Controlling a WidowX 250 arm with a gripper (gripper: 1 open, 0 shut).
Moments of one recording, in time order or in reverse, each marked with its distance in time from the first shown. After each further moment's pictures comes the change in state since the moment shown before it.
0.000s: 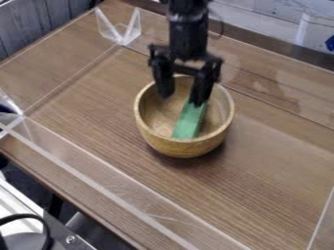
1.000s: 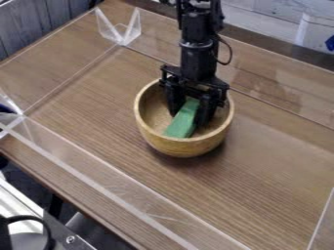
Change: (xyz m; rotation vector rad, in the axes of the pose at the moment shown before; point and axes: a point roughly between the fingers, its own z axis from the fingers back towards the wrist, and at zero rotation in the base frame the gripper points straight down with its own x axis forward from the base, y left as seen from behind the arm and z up) arm 0.014 -0.002 -0.048 0.012 0.043 -0.075
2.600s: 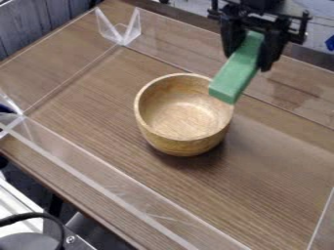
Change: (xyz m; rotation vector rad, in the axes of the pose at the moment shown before) arm -0.025 -0.099 0.113 0.068 -0.269 -0.087
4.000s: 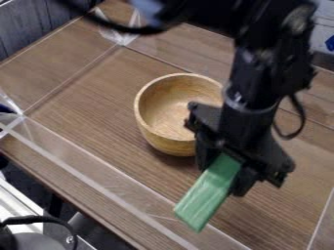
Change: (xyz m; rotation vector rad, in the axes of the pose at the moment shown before) arm -0.099 -0.022 -0.061 0.098 0.067 -0.006
